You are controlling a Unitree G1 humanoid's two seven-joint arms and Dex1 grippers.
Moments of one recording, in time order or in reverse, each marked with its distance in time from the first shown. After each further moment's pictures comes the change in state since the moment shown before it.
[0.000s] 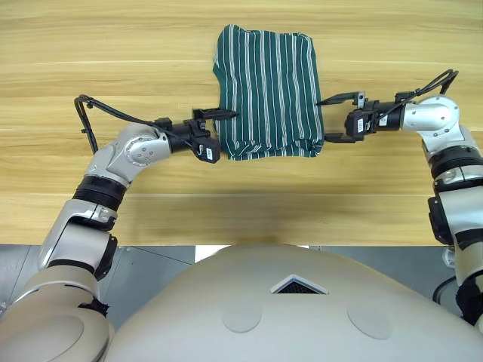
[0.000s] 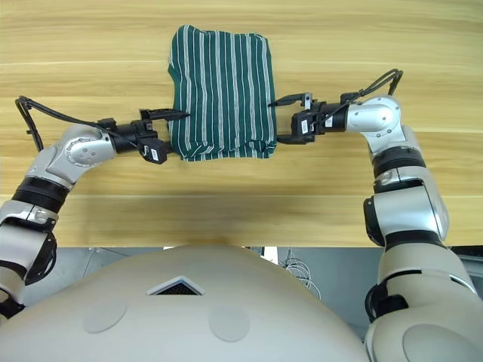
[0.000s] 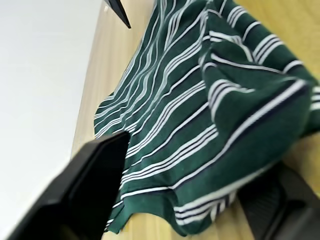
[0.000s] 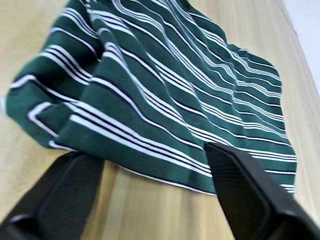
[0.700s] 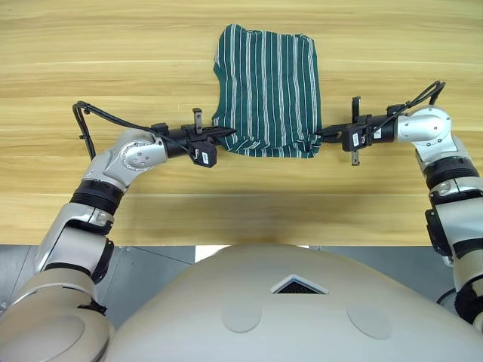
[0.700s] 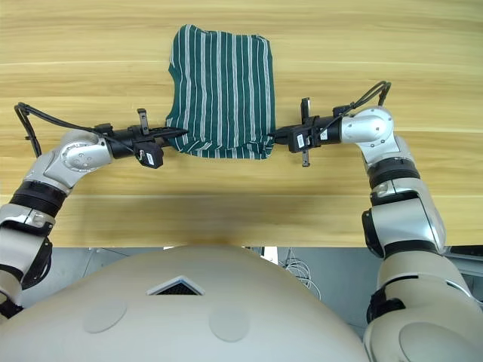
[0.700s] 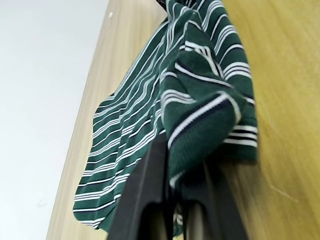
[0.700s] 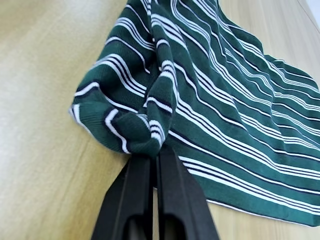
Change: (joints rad) left arm 0.017 0.013 -0.008 0.032 -0.079 -0.051 0.014; right arm 0.078 -0.001 0.014 -0.107 0.022 0.042 0.043
